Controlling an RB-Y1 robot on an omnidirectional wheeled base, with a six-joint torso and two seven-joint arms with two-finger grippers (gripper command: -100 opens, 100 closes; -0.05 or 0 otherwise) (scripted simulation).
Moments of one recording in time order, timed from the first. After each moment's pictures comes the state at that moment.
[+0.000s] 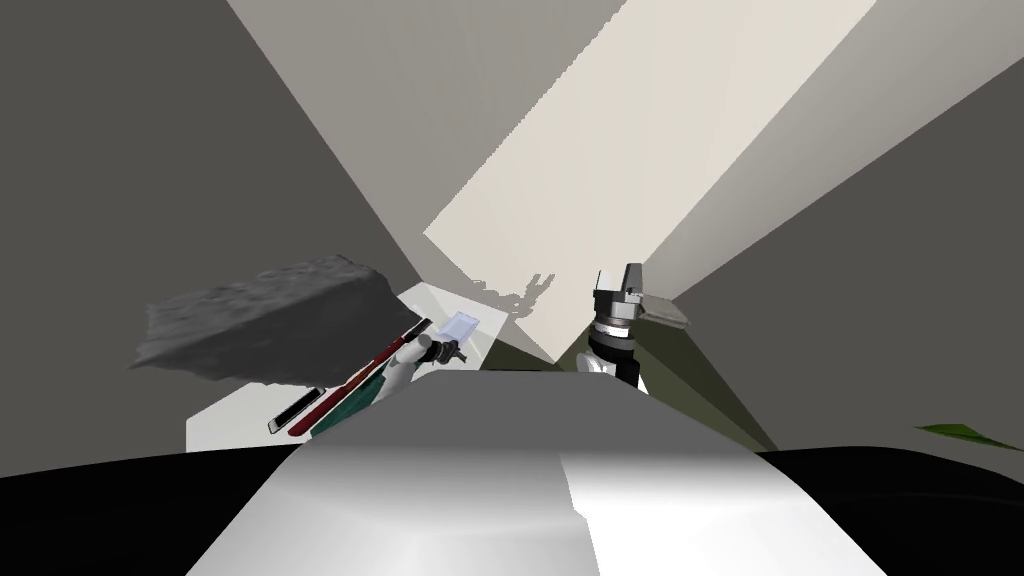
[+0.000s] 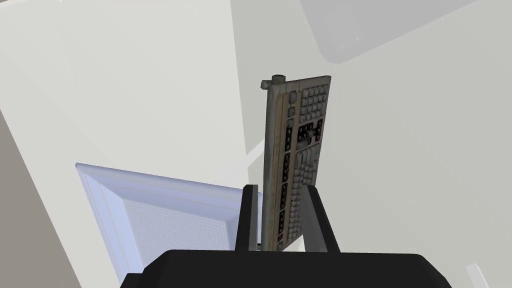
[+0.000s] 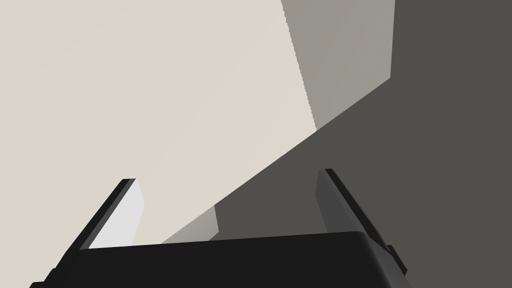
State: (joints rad) left arm 0.01 0.30 0.33 -1.17 0.70 1.19 -1.07; right arm 0.49 -0.03 0.06 -2.27 -0.04 -0.63 0.16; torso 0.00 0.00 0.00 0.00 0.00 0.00
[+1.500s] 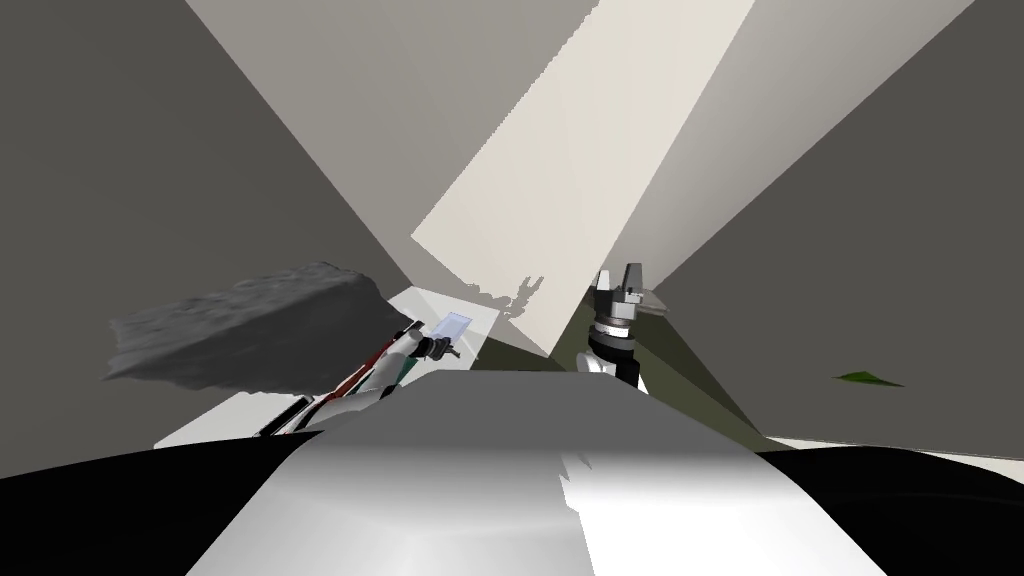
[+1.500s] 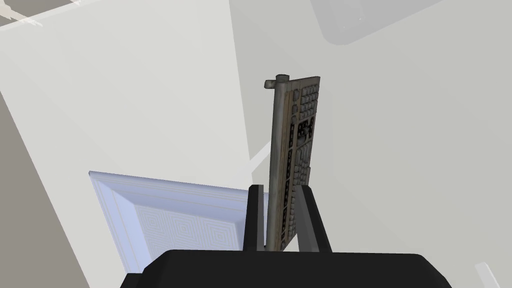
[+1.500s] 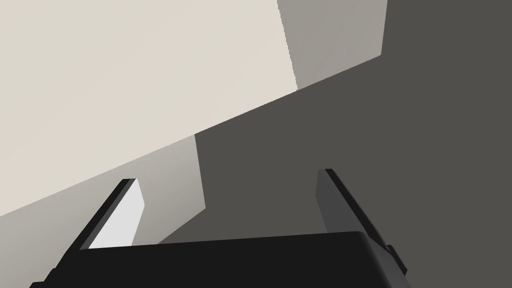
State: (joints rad) left arm -0.15 0.47 0.28 -0.84 0.88 1.11 -1.16; right arm 0.49 -0.03 0.06 -2.27 -0.04 -0.63 0.16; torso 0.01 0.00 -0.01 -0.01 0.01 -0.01
